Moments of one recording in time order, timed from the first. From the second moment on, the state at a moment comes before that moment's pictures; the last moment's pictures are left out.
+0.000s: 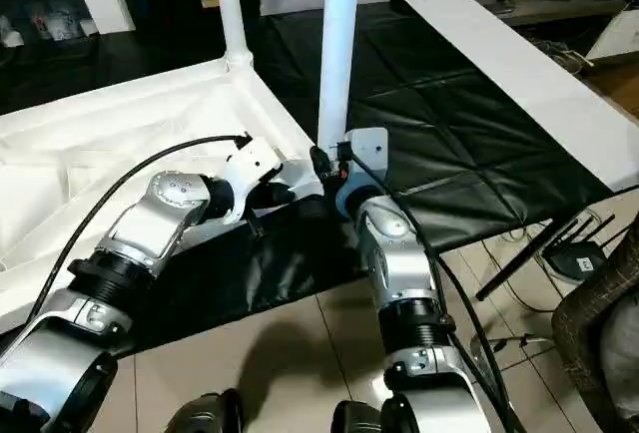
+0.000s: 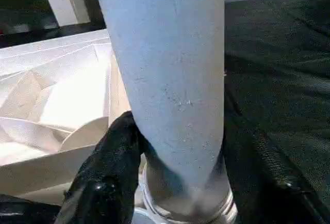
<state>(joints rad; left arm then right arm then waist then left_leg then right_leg) -0.74 0.19 -0.24 0.56 0.11 0.34 -0.78 -0.54 0.05 -0.08 0.45 0.06 0.15 0.30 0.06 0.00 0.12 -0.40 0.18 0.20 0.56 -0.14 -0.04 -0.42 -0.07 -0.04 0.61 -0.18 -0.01</state>
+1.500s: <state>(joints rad) -0.64 0.52 -0.35 0.45 0.00 -0.05 -1.41 -0.60 -0.41 0.16 0.52 0.24 0.11 1.50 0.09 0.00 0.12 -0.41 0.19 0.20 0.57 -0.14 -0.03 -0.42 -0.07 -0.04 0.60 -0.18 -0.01</state>
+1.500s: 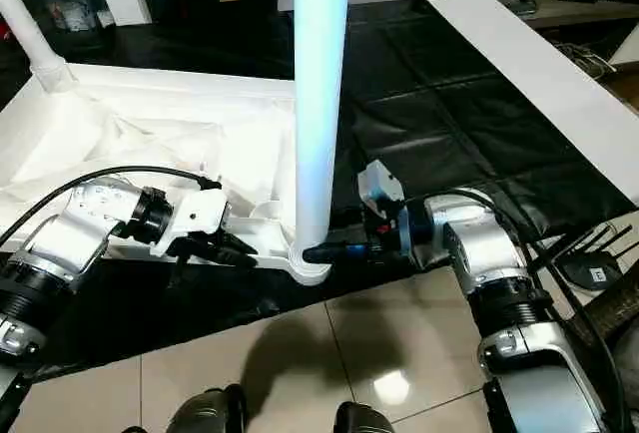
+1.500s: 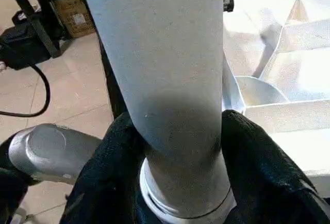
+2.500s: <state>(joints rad) -0.72 0.22 -0.23 0.50 0.11 0.40 -0.83 -0.56 0.01 -0.05 0.40 0.07 0.27 0.38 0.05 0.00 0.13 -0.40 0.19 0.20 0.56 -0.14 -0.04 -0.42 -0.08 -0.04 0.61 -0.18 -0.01</state>
